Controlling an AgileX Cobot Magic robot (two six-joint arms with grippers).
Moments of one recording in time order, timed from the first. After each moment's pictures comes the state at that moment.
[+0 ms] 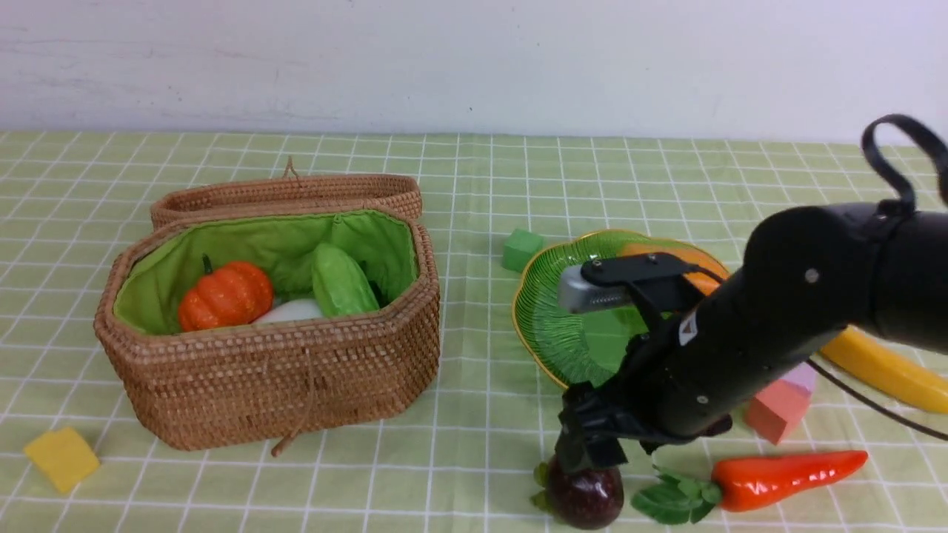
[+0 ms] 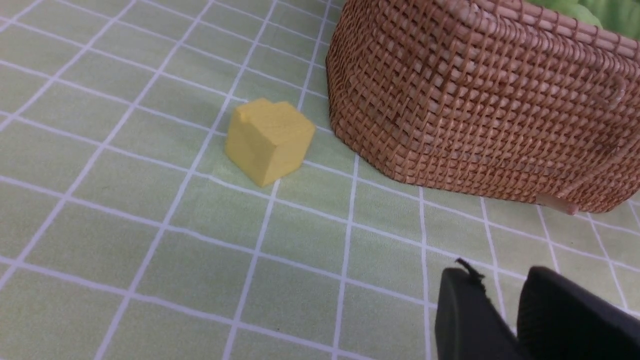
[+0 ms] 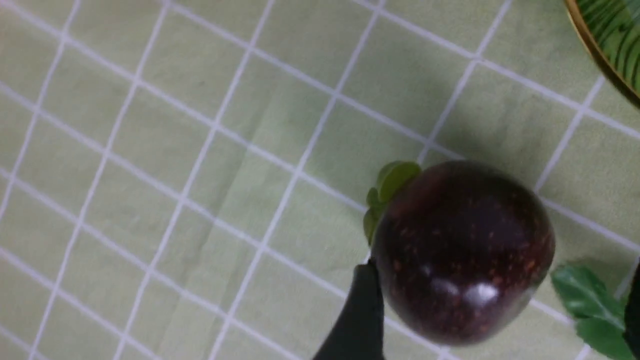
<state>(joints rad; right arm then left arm) 0.54 1.65 -1.09 0.32 0.71 -0.03 -0.07 -0.01 0.03 0.07 0.38 -0.47</state>
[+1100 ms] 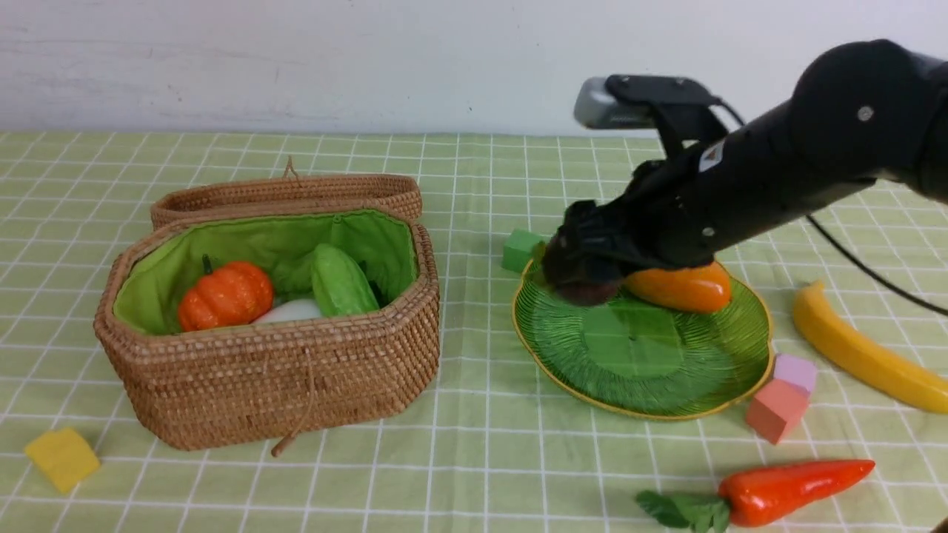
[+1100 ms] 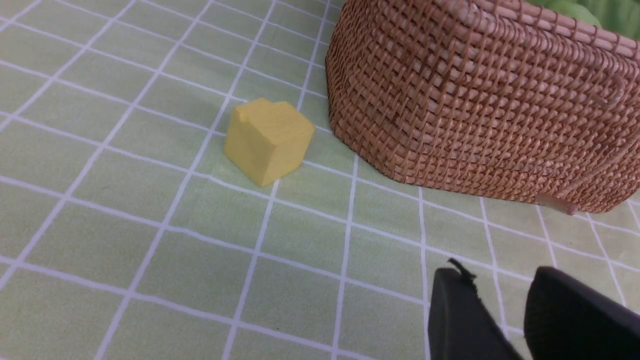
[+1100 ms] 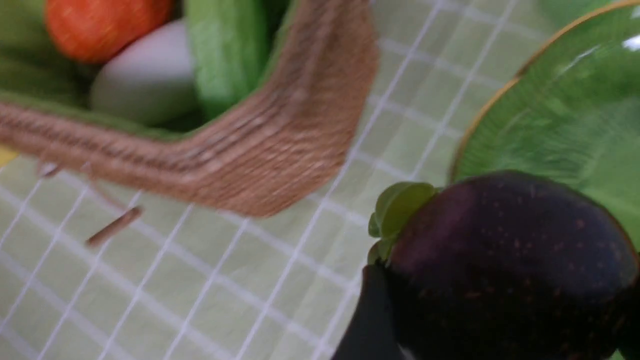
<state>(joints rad) 0.40 1.66 -1.37 0.35 0.66 -0.15 -0.07 -0.01 0.03 0.07 0.38 -0.47</state>
